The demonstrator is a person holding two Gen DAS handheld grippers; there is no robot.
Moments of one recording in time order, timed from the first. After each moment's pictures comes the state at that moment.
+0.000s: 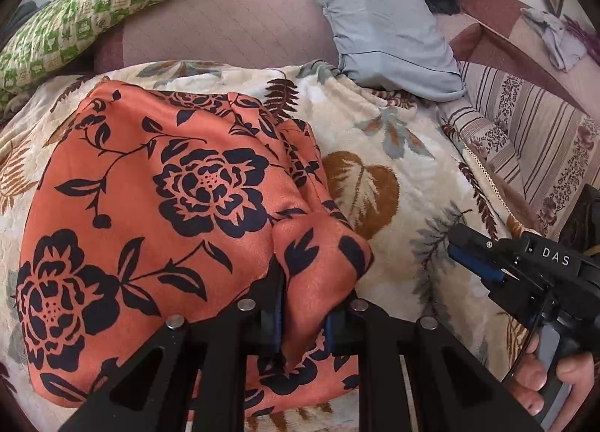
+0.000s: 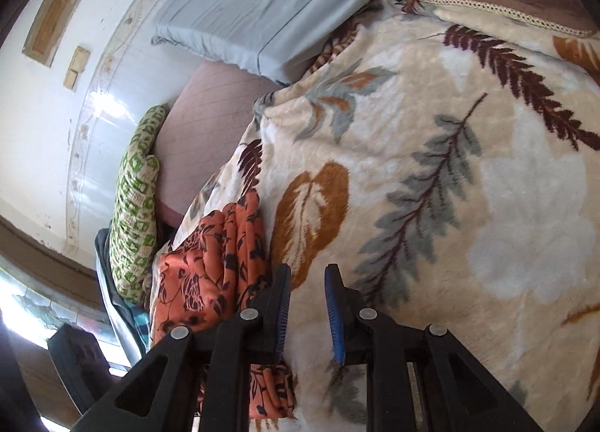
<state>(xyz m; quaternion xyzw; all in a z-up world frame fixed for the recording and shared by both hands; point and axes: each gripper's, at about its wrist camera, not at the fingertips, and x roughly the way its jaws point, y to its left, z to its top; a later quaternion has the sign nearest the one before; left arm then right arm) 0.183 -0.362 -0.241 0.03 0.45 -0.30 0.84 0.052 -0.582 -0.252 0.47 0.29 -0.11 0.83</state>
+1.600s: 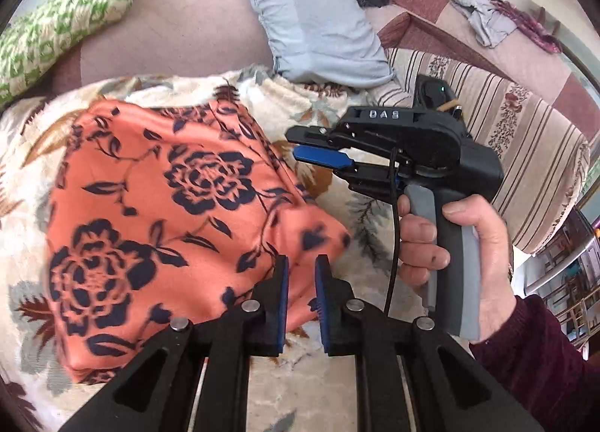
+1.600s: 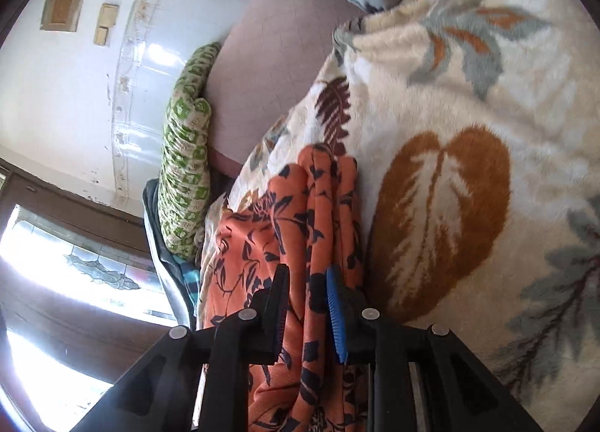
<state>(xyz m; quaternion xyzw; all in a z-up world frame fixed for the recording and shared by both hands) 0.146 -0.319 -0.202 0.04 0.42 -0.42 0.80 0.153 -0.562 -0.259 0.47 0.30 0.06 0.82</state>
